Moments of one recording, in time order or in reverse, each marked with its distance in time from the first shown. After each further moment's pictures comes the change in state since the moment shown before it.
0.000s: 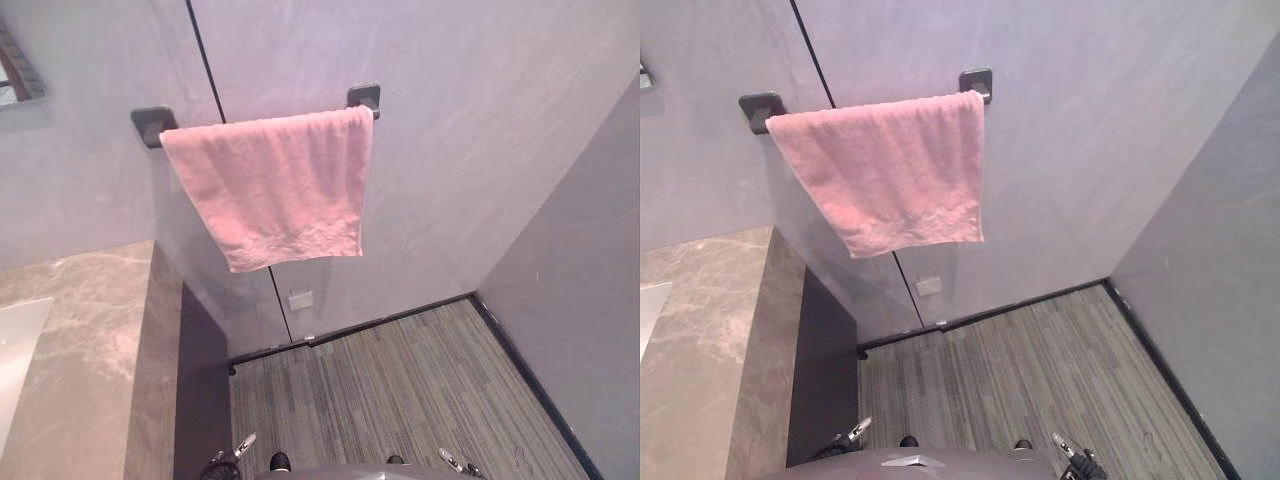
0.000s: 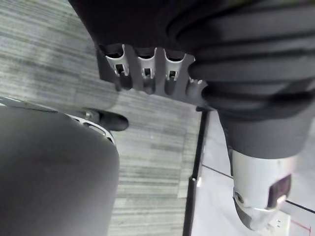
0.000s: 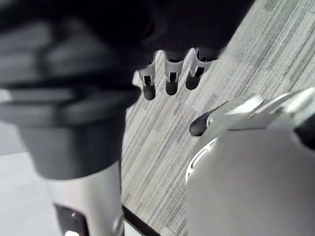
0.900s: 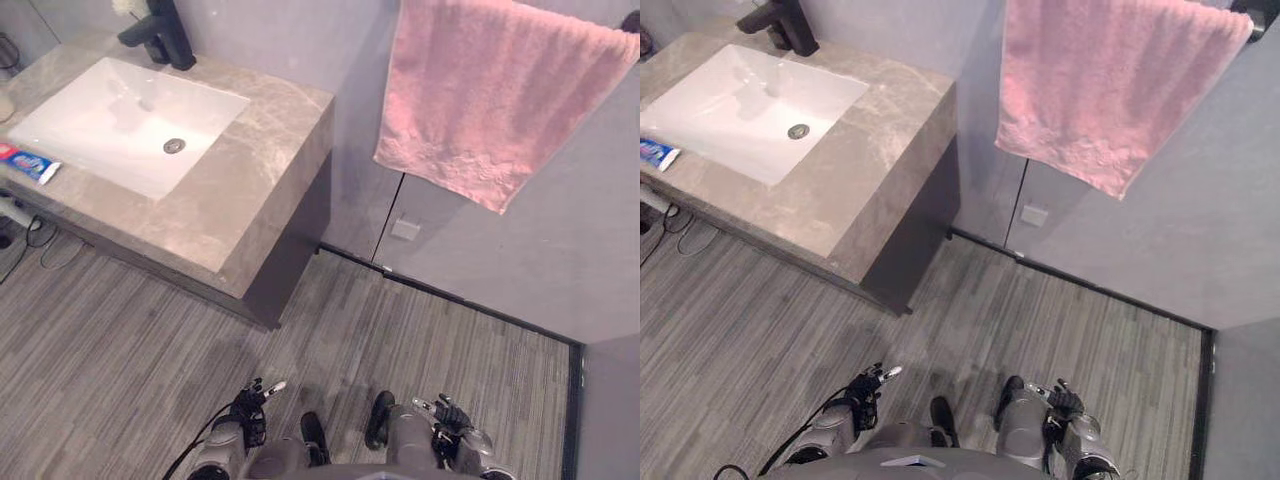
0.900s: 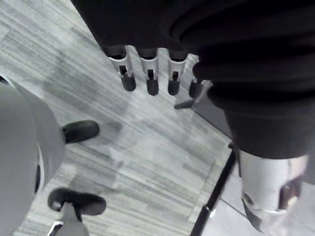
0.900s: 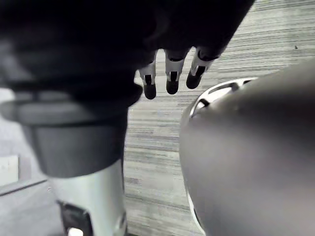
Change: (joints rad) left arm -0.154 0.032 -0.188 -0.076 0.038 -0.014 -0.001; right arm -0.156 -0.024 0.265 -0.110 -0.085 0.020 0.020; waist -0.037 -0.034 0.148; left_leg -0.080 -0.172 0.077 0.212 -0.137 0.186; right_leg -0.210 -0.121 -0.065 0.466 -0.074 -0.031
